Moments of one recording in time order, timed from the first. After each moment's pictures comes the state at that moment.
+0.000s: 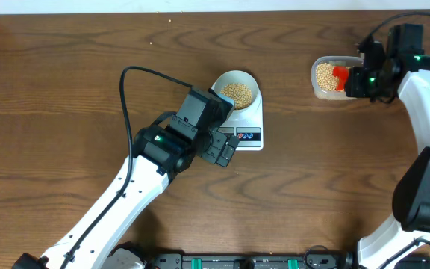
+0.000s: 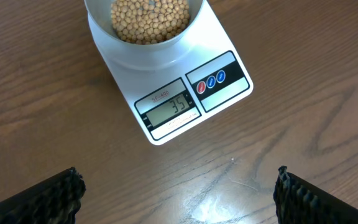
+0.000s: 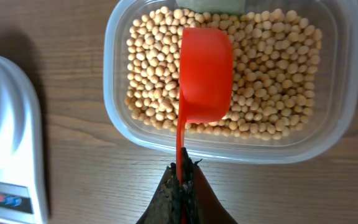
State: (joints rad) left arm -0.58 1.34 1.14 -0.82 0.03 -0.03; right arm -0.16 1.87 1.50 -0.82 -0.33 -0.08
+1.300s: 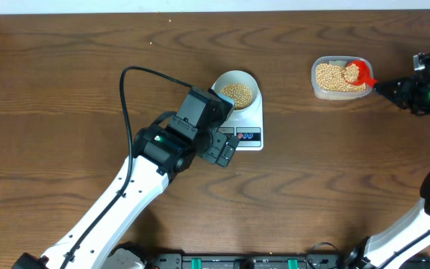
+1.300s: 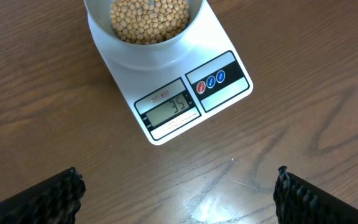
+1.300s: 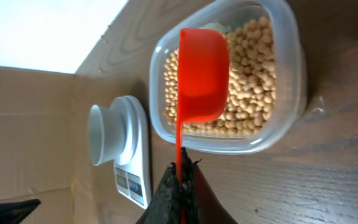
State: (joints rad) left arm -0.58 1.34 1.14 -0.82 0.03 -0.03; right arm -0.53 2.02 1.51 -0.85 -1.03 -0.13
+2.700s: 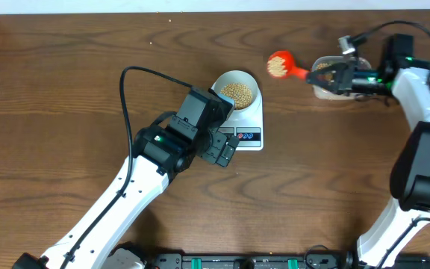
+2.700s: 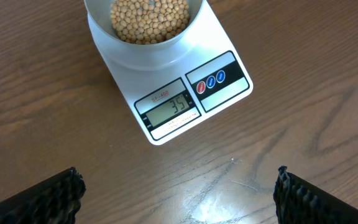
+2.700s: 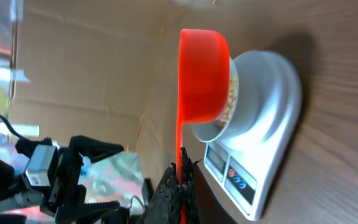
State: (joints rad) left arm -0.58 1.34 1.14 -0.82 0.03 -0.03; right arm -0.16 2.02 1.51 -0.81 -1.33 -0.11
